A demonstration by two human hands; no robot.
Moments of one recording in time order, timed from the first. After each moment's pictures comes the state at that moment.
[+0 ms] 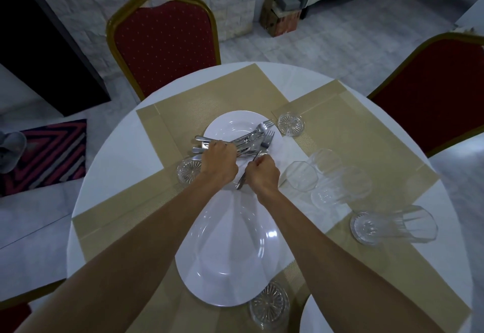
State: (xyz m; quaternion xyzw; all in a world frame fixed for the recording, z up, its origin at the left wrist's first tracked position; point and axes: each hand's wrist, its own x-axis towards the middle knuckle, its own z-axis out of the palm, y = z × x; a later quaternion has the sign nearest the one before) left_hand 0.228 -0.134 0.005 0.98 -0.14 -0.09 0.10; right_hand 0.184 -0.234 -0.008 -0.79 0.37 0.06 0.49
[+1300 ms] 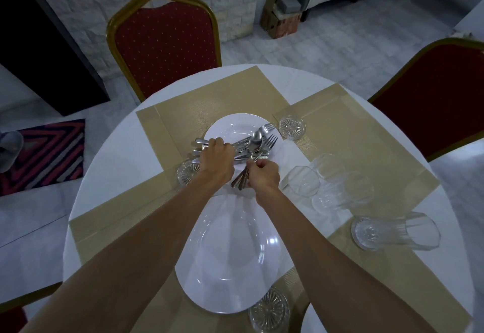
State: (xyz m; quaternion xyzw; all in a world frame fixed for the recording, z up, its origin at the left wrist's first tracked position) left_hand 0.246 -0.133 -0.016 0.98 -0.14 -0.10 0.04; right_hand 0.196 -0.231 -0.021 -0.72 0.43 0.04 0.55
